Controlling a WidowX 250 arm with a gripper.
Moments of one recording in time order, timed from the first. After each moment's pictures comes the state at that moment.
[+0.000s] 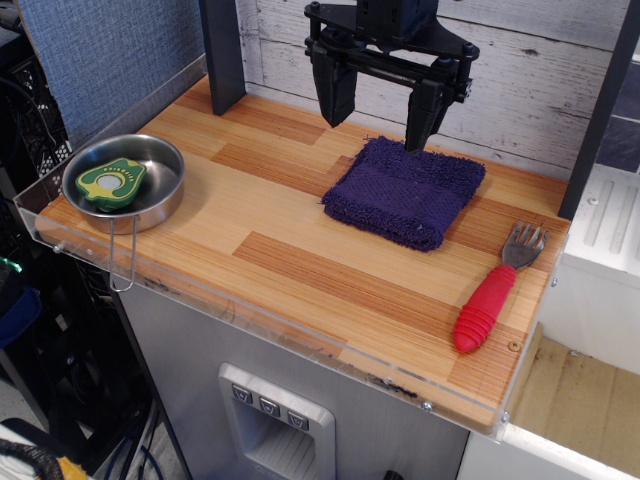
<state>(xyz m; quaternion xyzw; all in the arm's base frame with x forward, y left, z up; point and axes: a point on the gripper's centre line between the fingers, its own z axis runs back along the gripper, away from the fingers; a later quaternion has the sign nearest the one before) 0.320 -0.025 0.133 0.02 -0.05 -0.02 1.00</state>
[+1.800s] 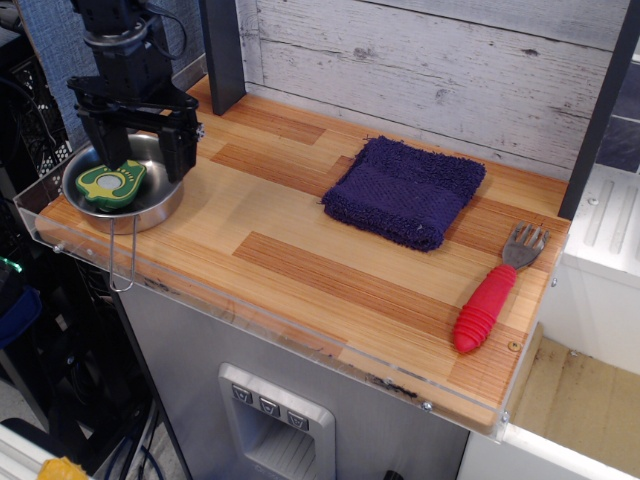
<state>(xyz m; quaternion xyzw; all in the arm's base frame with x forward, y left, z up) 0.286 0.162 0.066 0.02 -0.03 0.08 1.00</state>
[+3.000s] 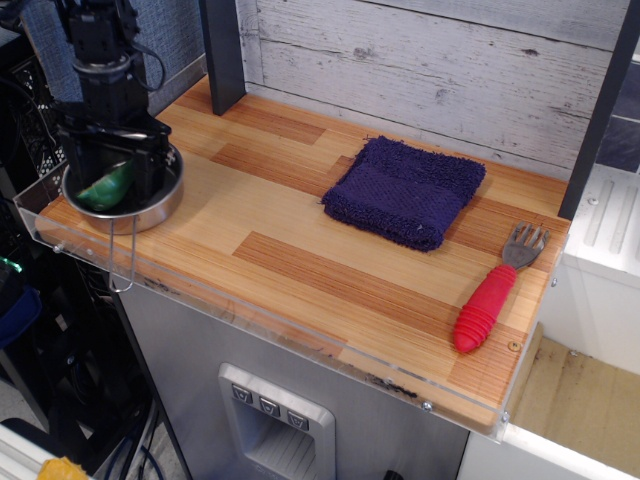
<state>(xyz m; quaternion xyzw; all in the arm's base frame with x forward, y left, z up) 0.289 0.202 0.021 0.04 0.04 0.09 0.99</state>
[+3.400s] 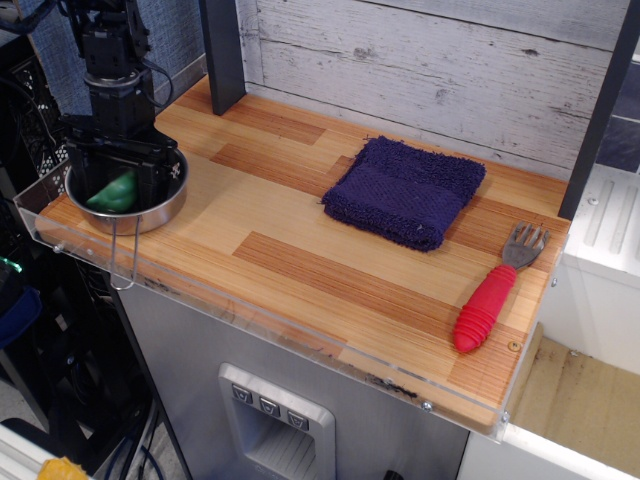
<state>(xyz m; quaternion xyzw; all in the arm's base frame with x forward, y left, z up) 0.292 0.204 0.012 0.04 0.06 0.09 0.99</state>
